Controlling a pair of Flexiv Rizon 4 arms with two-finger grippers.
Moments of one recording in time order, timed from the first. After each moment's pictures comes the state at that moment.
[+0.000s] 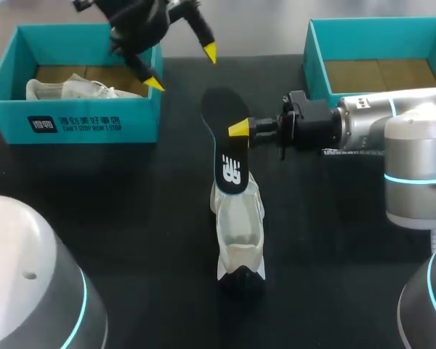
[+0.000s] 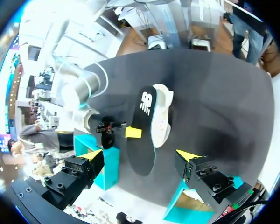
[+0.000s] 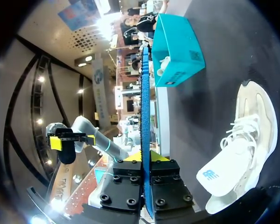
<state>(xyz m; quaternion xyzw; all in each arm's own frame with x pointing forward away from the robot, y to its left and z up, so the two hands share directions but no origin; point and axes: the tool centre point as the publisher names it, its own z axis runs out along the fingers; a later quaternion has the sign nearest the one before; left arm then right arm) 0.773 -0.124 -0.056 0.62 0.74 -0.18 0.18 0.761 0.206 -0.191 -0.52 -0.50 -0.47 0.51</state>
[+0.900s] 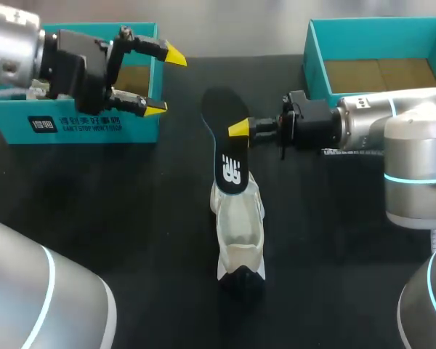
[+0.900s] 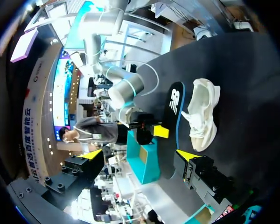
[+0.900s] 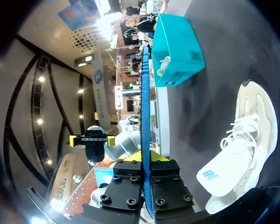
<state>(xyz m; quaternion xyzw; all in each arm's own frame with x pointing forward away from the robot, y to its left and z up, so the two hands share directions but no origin) 0.770 -0.104 -0.077 0.52 0.65 -0.36 0.42 0.761 0.207 -0.191 -0.52 -0.50 -0.46 0.51</state>
